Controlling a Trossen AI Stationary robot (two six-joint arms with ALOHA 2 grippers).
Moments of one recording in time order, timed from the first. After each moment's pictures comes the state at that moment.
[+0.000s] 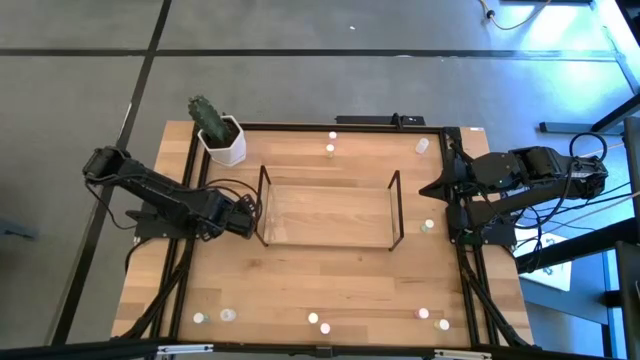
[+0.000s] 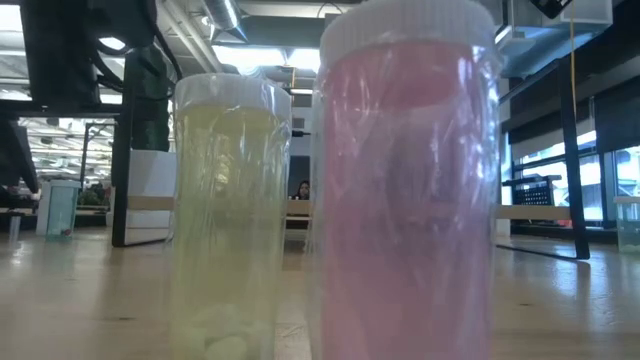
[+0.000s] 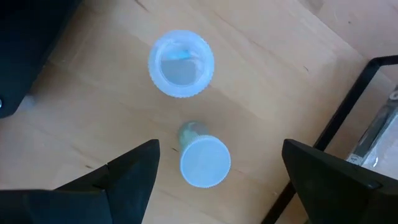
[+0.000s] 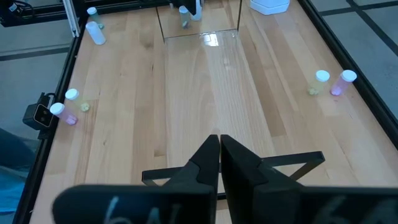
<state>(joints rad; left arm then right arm) -0.26 1.23 0.71 -1.05 -0.27 -2.48 0.19 0.77 1.15 -1.03 0.19 0.25</state>
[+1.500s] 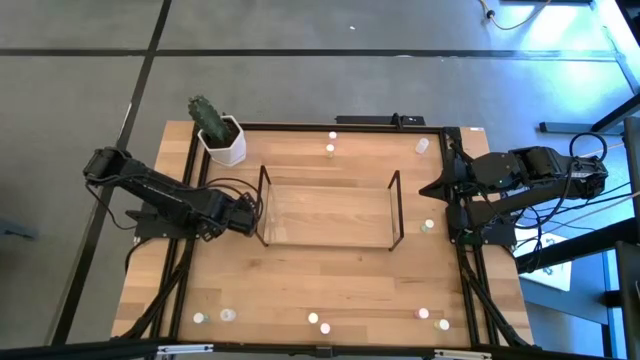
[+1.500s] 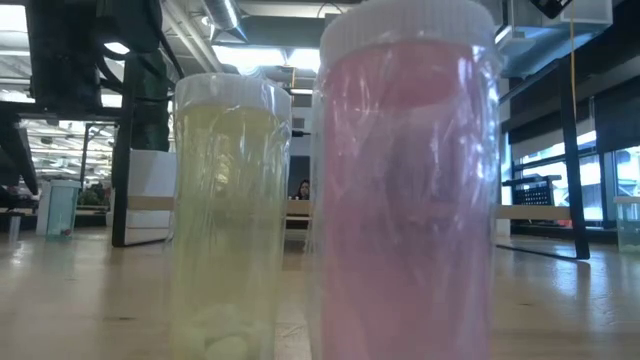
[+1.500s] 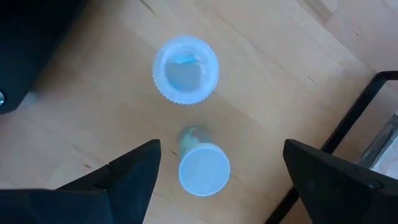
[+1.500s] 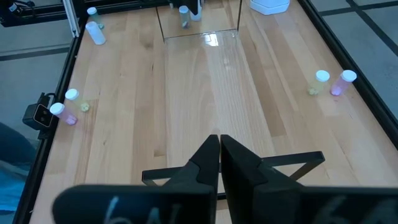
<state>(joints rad) -0.24 1.25 0.71 -1.06 -0.26 -2.50 0.19 0.77 1.15 -1.03 0.19 0.25</state>
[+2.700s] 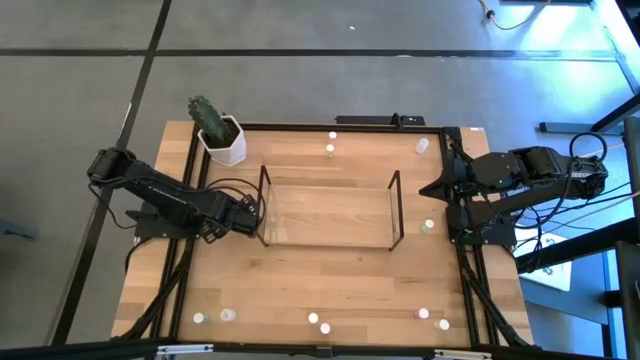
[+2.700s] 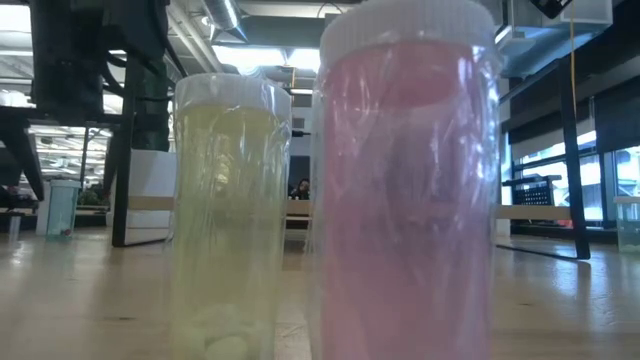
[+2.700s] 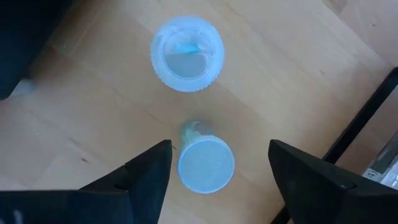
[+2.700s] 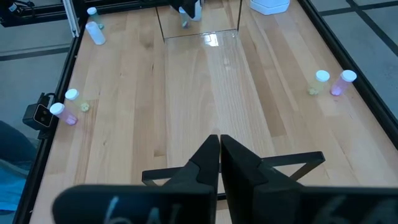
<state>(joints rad) -0.24 1.30 0.71 -1.04 -0.23 -2.51 0.19 0.77 1.15 -1.03 0.19 0.25</state>
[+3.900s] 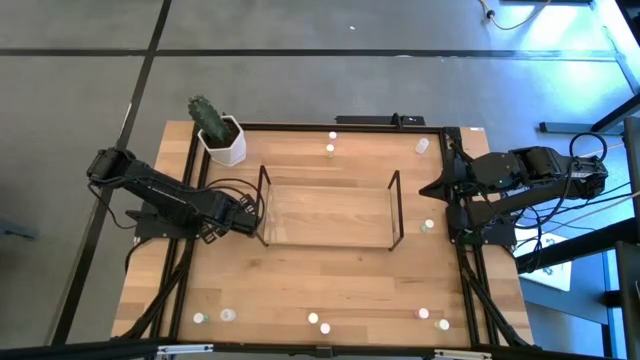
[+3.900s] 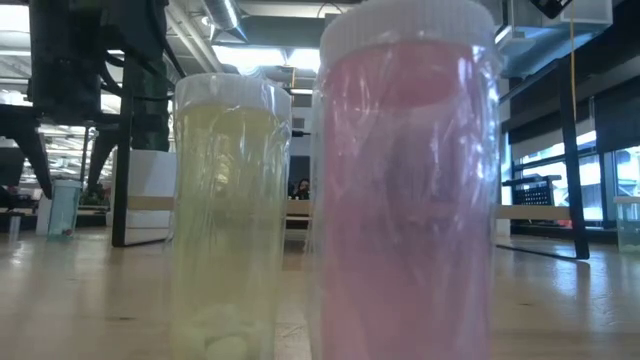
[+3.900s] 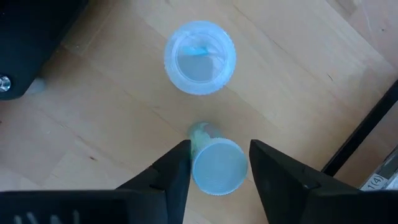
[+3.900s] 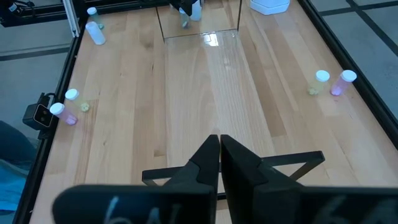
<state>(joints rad) -0.24 1.30 0.71 -1.06 -0.22 -2.53 0.19 0.77 1.15 -1.03 0.19 0.25</state>
